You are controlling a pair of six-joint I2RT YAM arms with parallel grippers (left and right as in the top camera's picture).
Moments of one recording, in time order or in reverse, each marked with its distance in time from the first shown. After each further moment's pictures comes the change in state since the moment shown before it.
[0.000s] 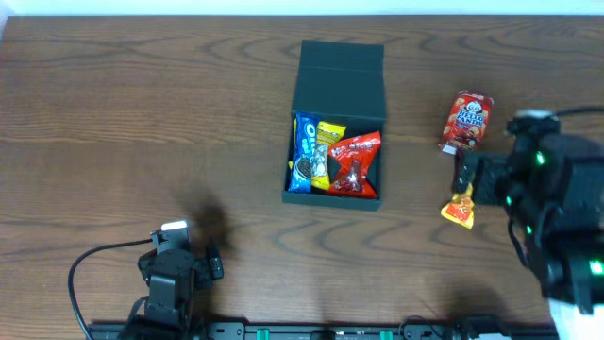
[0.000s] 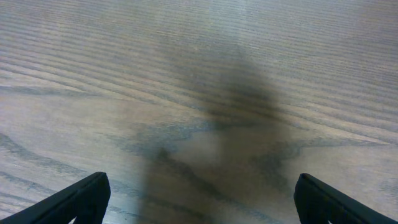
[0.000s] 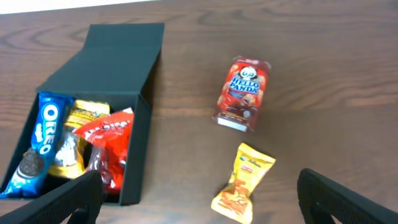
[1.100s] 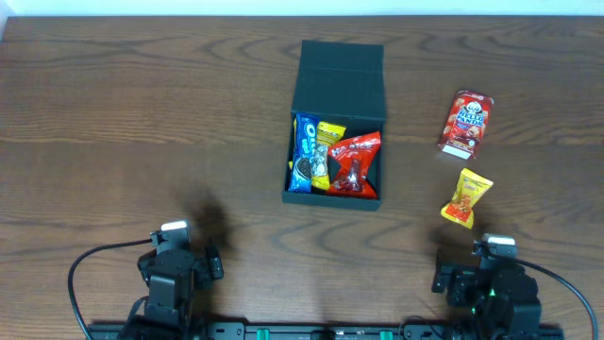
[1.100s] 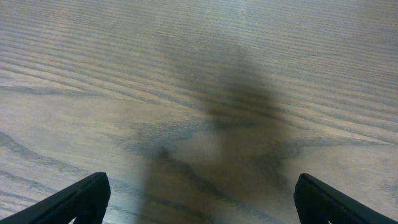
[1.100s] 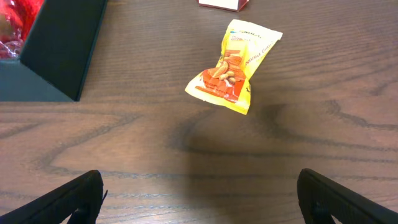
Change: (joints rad) left arm 0.000 0.003 0.005 -0.004 0.000 0.000; right arm 0.000 -0.953 -0.815 -0.110 0.041 -0.015
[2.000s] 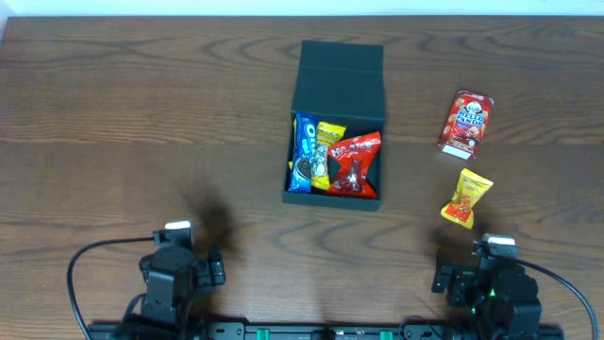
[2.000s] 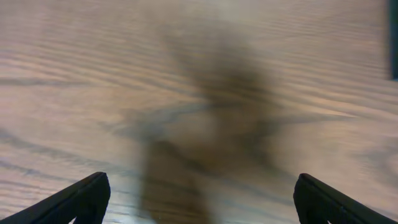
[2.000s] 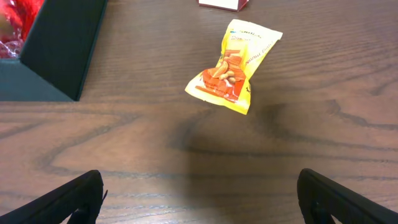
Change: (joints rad) left arm -0.008 0.047 0.059 -0.057 0.041 -0.001; right arm 0.000 0.000 0.000 0.000 0.000 0.000
